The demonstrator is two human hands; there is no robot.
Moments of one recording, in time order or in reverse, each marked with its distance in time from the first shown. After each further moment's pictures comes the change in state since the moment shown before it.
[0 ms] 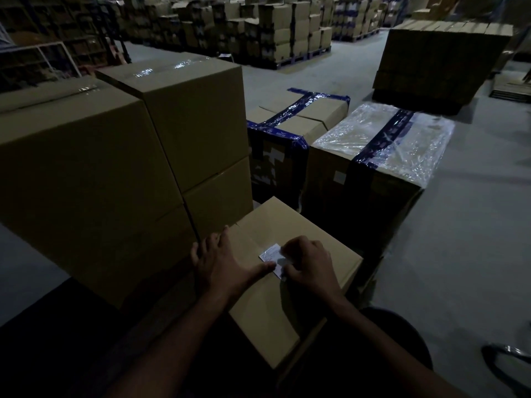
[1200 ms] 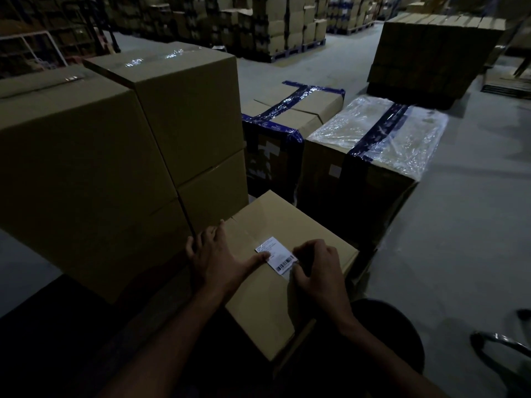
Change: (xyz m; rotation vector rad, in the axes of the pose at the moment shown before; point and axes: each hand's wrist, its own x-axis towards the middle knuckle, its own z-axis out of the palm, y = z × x) left_hand -0.002 -0.002 -0.001 -0.046 0.028 0.023; right_hand -0.036 -0.007 -0.010 0.071 0.161 0.117
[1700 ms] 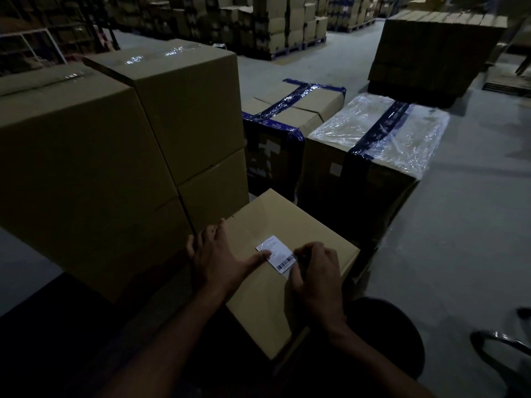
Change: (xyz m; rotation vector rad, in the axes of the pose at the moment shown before) left_hand -0.001 -0.001 0.003 -0.007 0.026 0.002; right_hand -0.009 -0.002 0.016 -0.079 0.114 -0.015
